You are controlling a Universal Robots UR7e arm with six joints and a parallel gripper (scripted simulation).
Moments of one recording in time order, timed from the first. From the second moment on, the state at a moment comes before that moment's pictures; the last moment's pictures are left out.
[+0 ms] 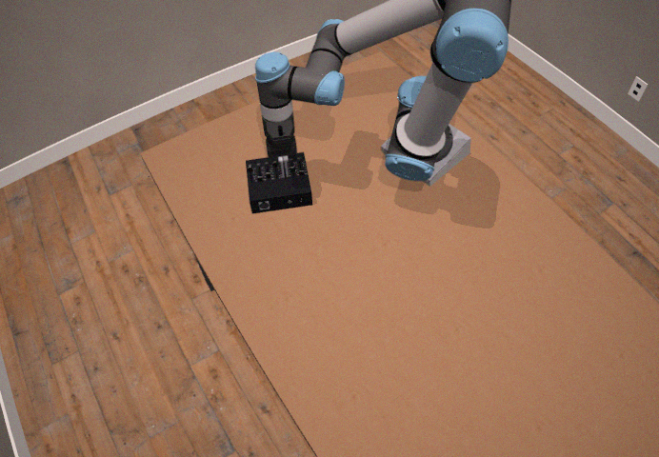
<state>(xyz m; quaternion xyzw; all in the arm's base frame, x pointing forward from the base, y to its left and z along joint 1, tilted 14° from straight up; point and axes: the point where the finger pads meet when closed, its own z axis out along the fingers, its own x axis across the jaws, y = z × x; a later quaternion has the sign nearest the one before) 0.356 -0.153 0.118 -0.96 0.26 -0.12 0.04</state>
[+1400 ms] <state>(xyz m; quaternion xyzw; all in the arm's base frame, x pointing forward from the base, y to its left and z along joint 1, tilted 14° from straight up) 0.355 -0.155 0.117 -0.96 0.26 -0.12 0.04</state>
